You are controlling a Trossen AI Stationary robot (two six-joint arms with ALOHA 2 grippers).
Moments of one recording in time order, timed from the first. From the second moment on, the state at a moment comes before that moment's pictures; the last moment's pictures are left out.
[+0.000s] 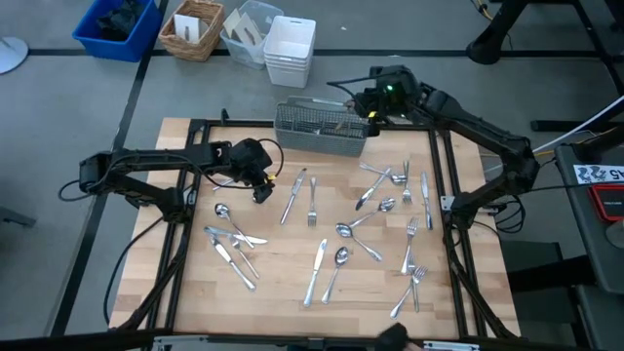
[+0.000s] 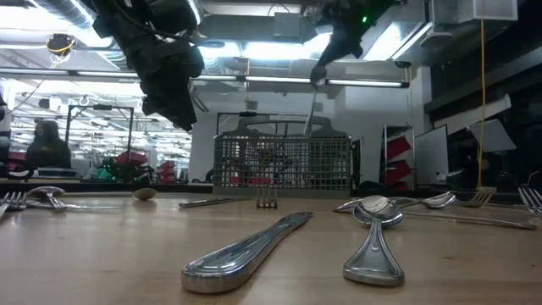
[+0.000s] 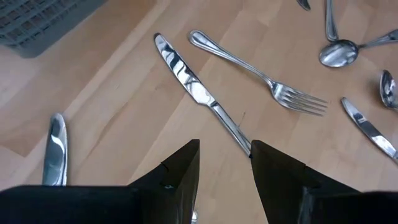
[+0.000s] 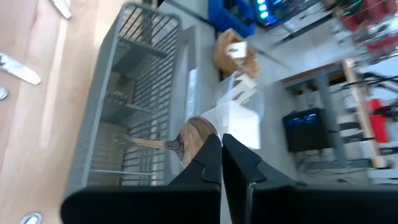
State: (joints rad) left arm 0.30 1.22 0.82 -0.53 0.04 -0.30; right arm -0.55 1.51 1.56 -0.62 0.12 -0.83
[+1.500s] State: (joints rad) left arm 0.04 1.22 0.63 -0.58 -0.25 -0.52; right arm -0.48 1.73 1.55 -0.70 0.39 -0.87
